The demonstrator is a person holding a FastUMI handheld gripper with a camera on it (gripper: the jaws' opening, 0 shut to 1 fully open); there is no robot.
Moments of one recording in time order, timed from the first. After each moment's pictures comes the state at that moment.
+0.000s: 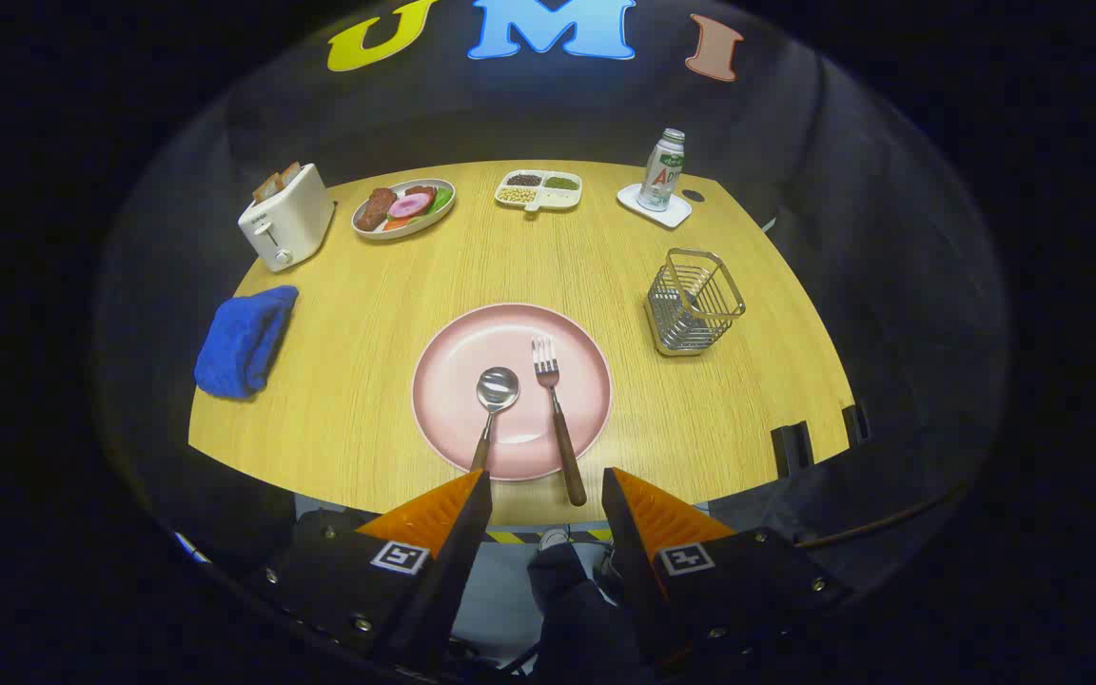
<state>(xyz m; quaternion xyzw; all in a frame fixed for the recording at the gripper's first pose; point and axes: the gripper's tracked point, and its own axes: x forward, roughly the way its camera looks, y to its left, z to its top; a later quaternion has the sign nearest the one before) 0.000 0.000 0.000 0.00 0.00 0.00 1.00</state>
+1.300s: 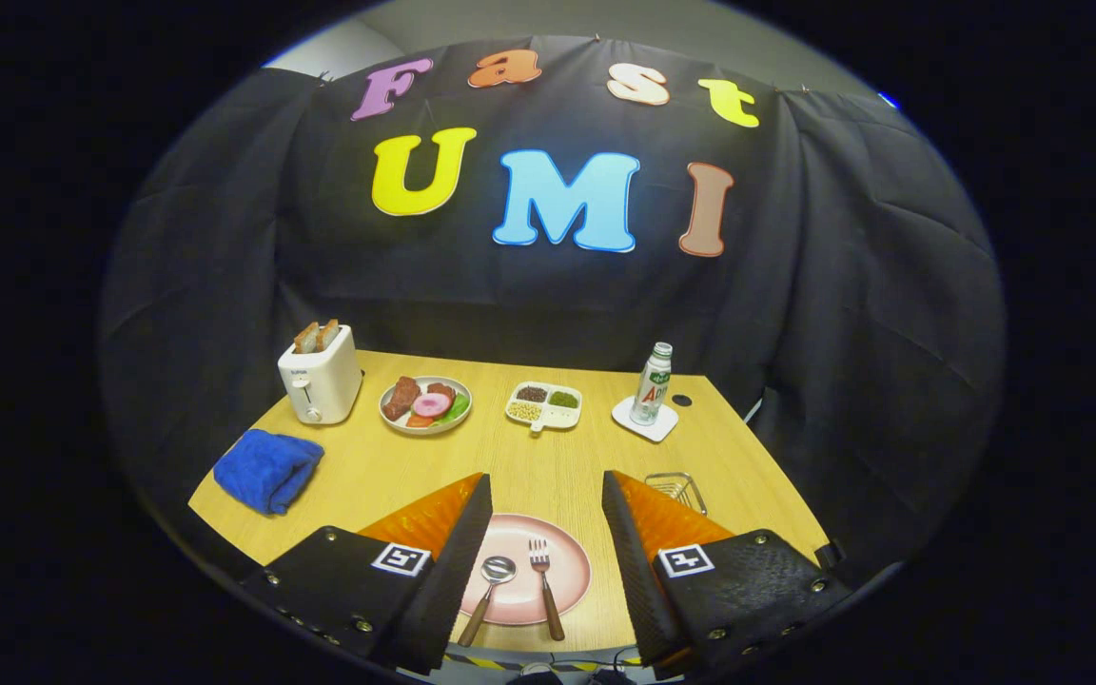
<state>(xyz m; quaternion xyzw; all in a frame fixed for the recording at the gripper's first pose) 0.009 -0.016 -0.006 0.01 0.05 -0.03 1.00</state>
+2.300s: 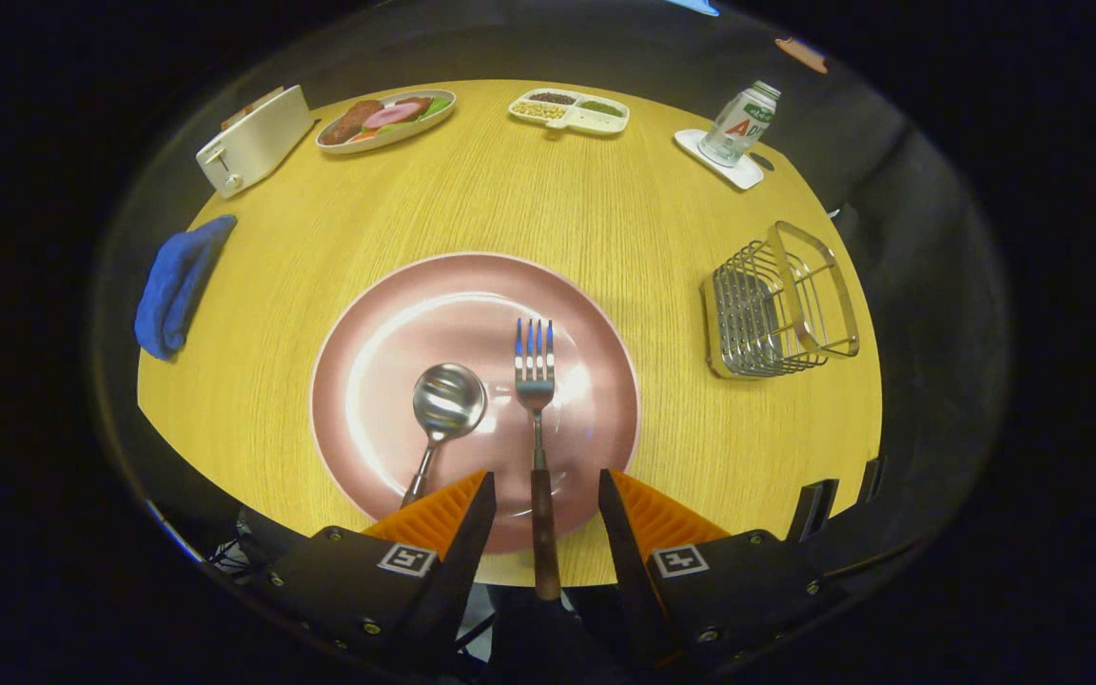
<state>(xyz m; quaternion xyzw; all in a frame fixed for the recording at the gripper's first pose) 0.086 -0.016 -0.218 -0.03 0.44 0.01 0.90</state>
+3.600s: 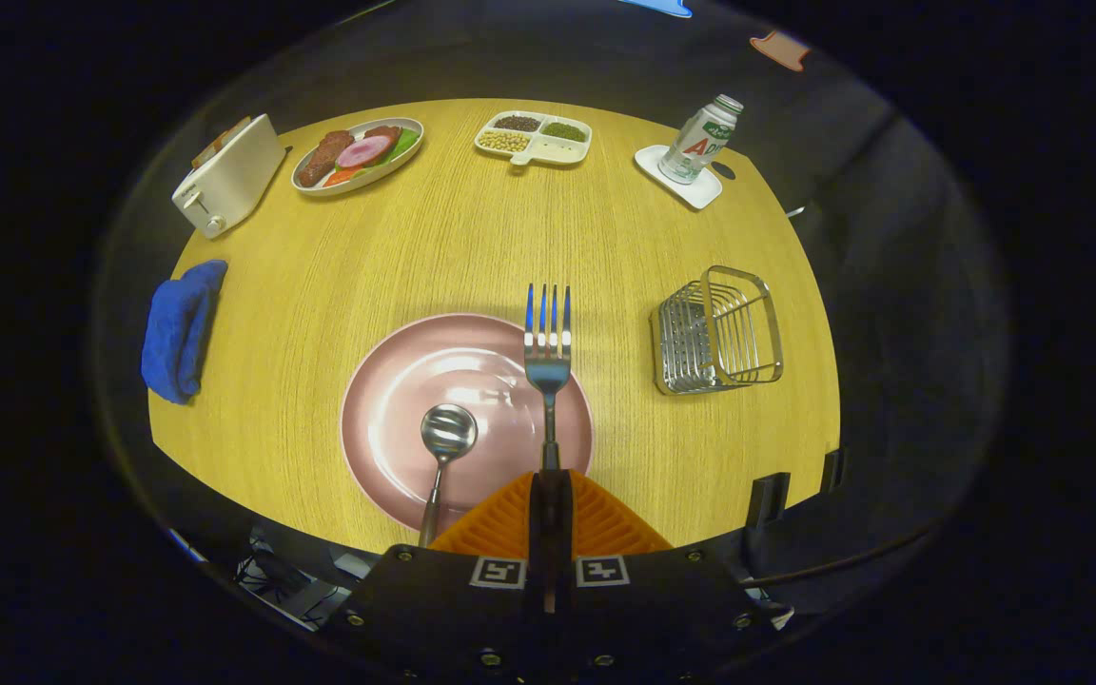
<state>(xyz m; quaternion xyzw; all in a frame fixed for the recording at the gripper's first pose) 0.078 -0.032 -0.139 -0.01 0.45 -0.04 0.89</state>
